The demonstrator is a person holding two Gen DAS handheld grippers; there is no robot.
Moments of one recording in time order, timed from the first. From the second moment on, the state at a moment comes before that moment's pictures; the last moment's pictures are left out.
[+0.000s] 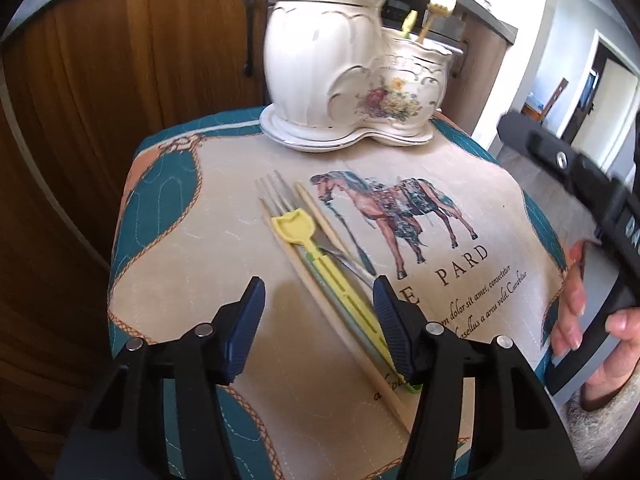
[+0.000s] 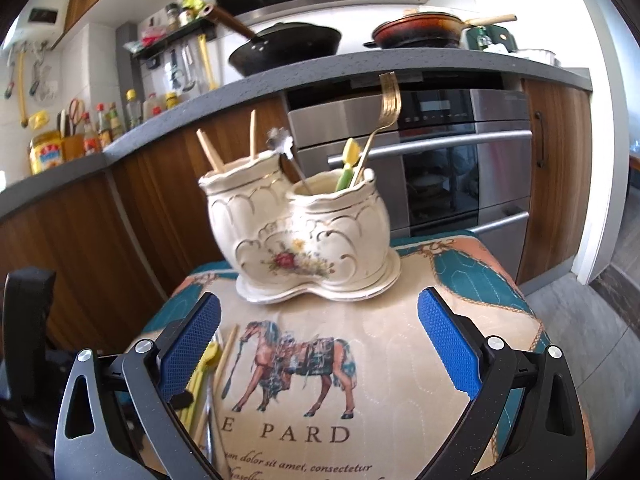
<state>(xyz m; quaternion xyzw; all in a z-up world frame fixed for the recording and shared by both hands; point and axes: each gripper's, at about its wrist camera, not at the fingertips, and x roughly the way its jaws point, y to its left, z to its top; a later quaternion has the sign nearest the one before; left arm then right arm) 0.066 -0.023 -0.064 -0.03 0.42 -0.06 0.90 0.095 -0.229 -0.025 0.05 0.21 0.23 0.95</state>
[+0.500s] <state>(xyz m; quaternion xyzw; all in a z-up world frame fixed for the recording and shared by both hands) 0.086 -0.014 -0.069 -0.03 0.45 -0.03 0.89 0.096 -0.220 -0.028 0.04 0.22 0.24 0.95</state>
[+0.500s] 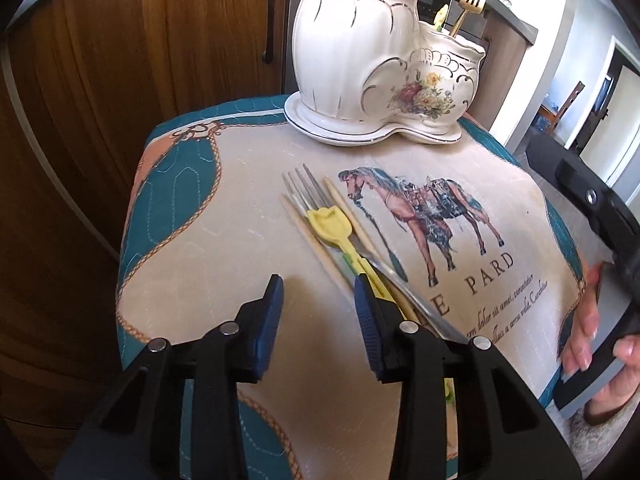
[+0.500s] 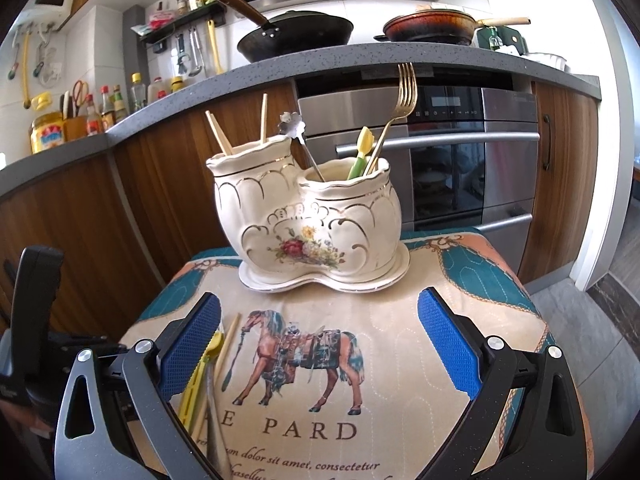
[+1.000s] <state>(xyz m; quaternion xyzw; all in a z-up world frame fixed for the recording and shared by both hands) 0.091 -0.010 -0.065 0.05 0.46 -0.06 0.88 0.093 -0.212 -0.027 0.02 0.25 0.26 0.93</state>
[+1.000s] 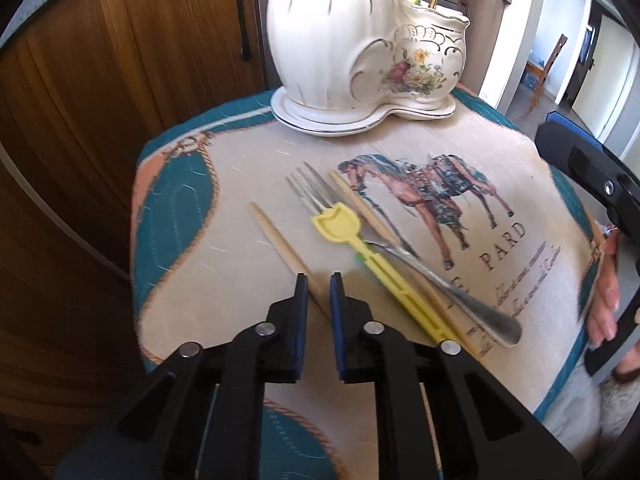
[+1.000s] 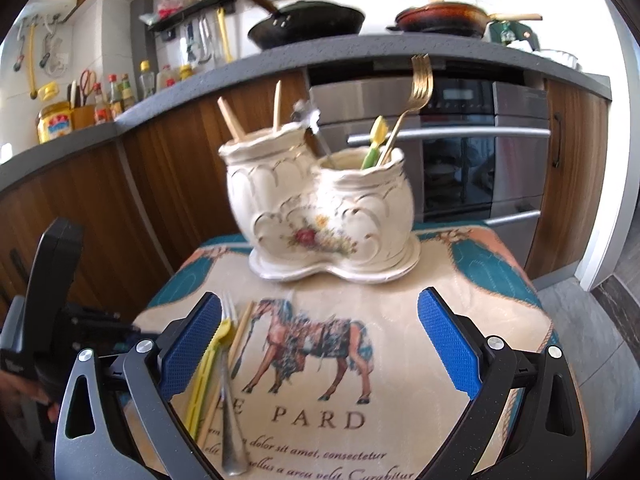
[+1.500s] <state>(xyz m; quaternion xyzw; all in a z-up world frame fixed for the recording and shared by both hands) 0.087 0.032 -0.062 -0.03 0.46 -0.09 0.88 0.072 -0.114 -0.057 -0.13 0.37 0.33 0.86</state>
